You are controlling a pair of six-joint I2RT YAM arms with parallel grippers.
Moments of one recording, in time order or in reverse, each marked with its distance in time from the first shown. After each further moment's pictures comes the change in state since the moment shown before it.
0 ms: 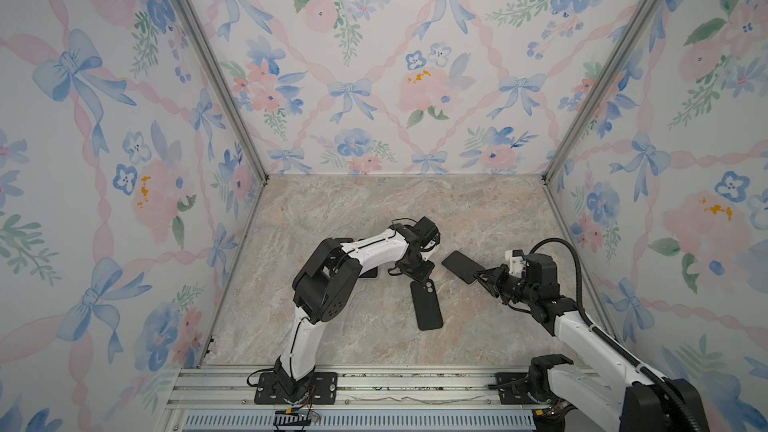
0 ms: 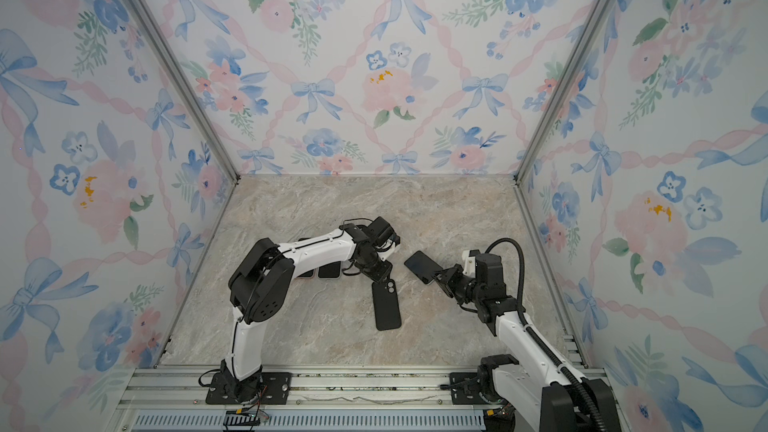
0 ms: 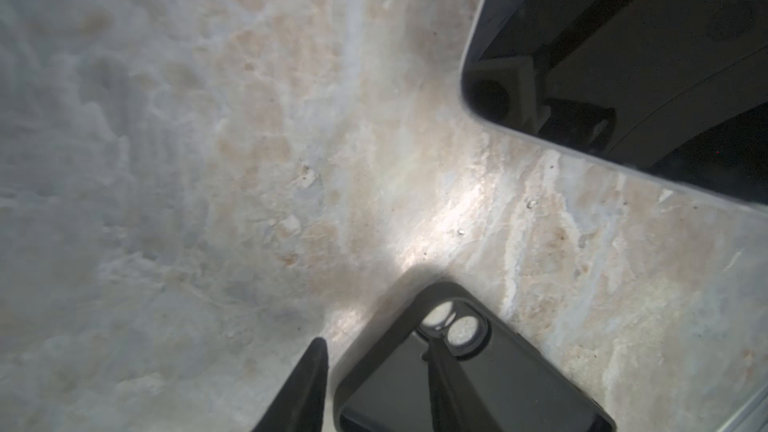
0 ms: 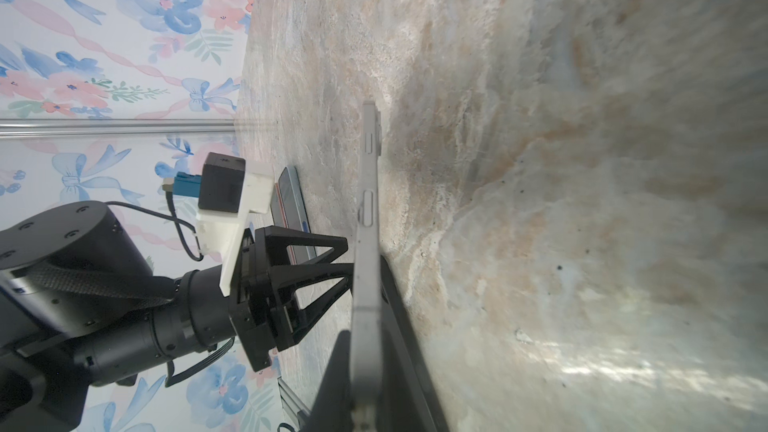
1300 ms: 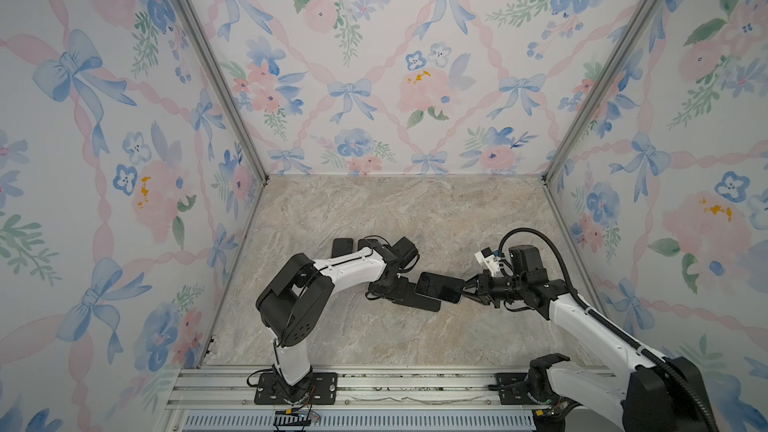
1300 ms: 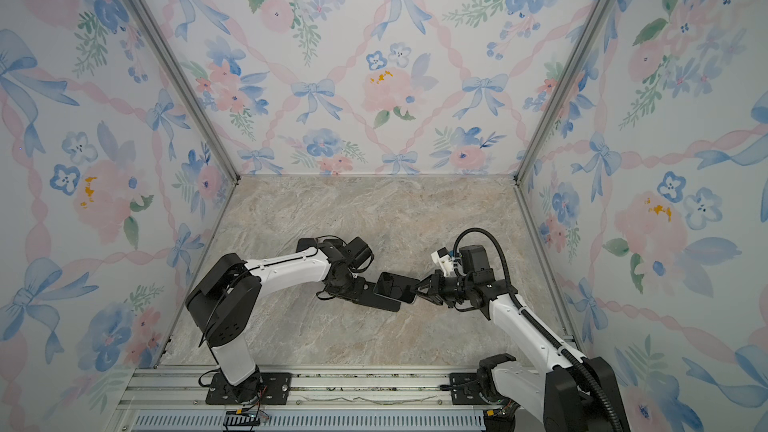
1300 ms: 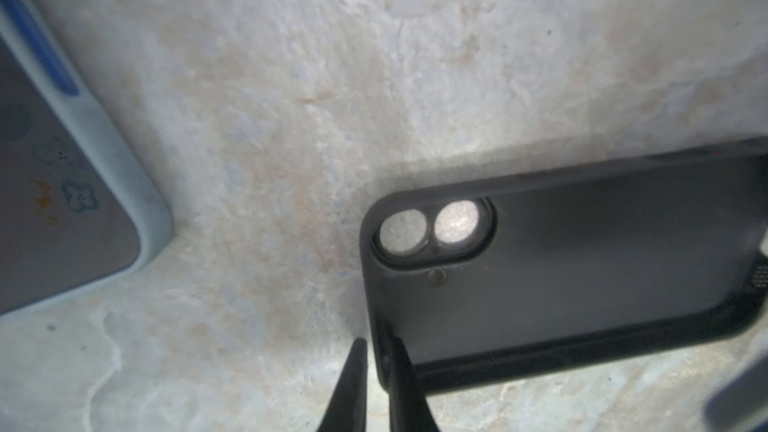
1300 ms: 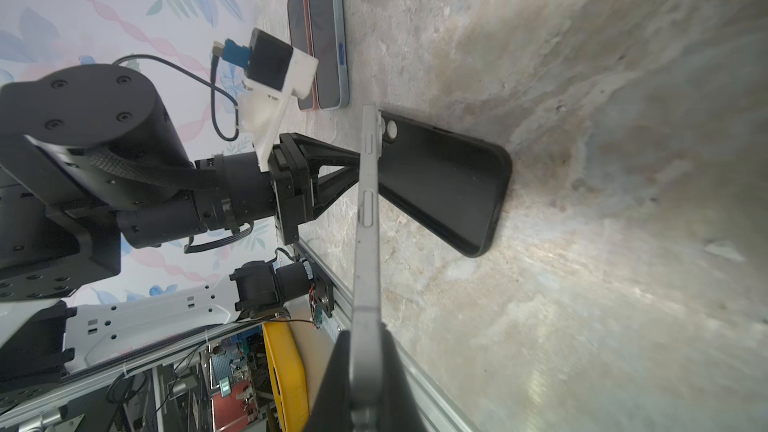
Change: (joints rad) left arm 0.022 -0.298 -0.402 0.011 -0.151 -0.375; right arm 0.135 0.129 0.180 -0.304 -0.309 -0.311
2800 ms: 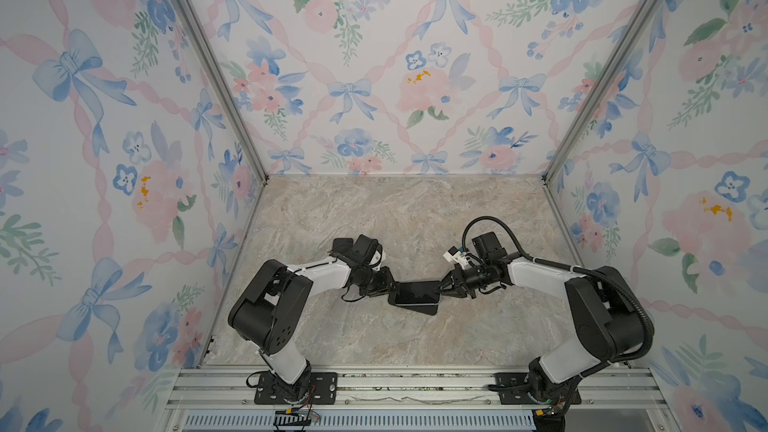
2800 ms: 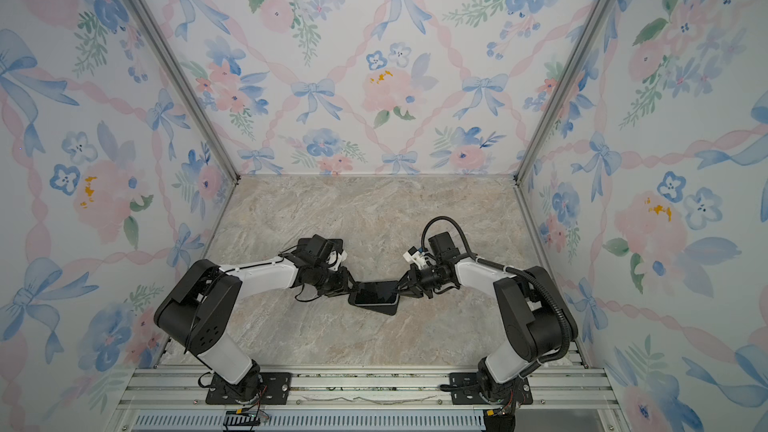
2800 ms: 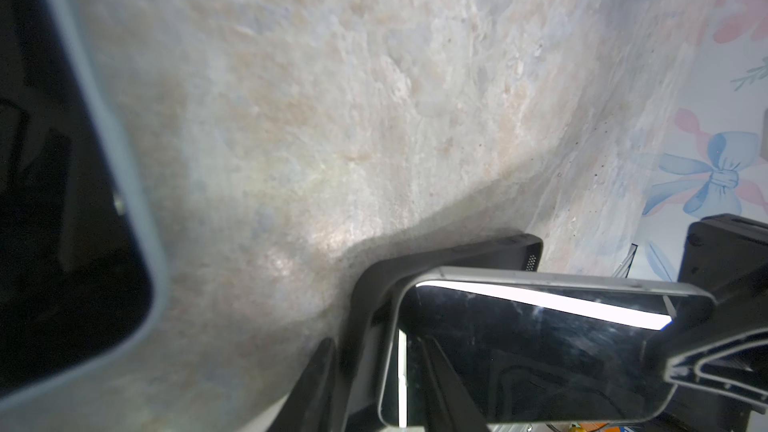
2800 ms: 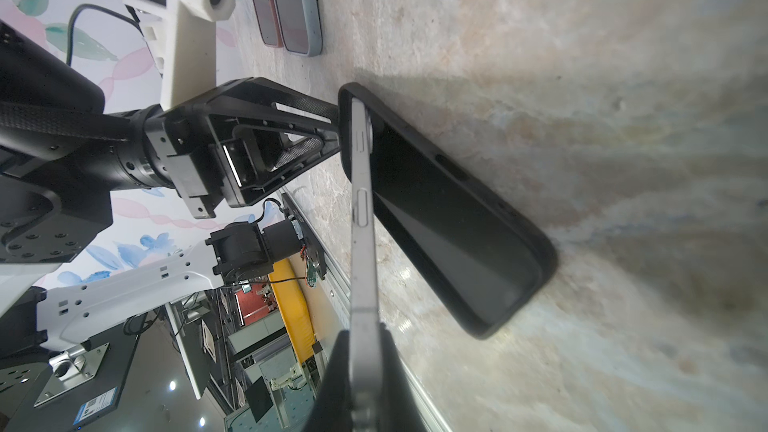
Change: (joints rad) left arm 0.245 -0.114 -0.316 0.503 0.479 -0.151; right arm 0.116 0.502 0.216 0.029 -0.116 -0.141
